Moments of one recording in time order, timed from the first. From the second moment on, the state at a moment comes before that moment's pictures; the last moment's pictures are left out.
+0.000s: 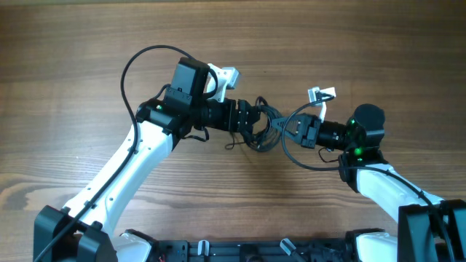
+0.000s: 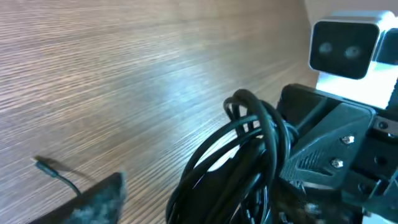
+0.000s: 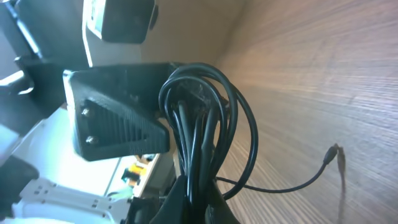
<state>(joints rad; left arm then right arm) -0.43 1.48 1.11 -0.53 0.62 -0.33 0.10 1.43 0.41 0.85 -1.20 0.92</state>
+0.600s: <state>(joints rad) -0.49 1.52 1.11 -0.59 0.64 -0.33 0.10 1.43 0.41 0.90 -1.22 0.95</state>
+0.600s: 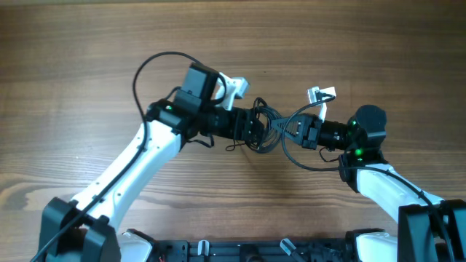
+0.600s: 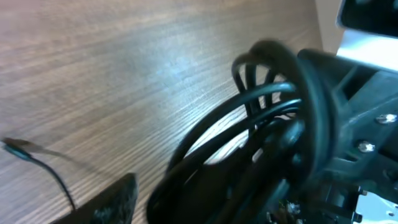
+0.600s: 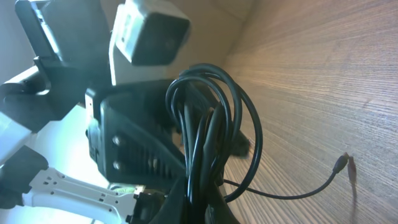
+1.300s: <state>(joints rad) -0.47 1.57 1.11 -0.56 0.47 -0.43 0.10 1.43 0.41 0.66 -1.03 0.86</state>
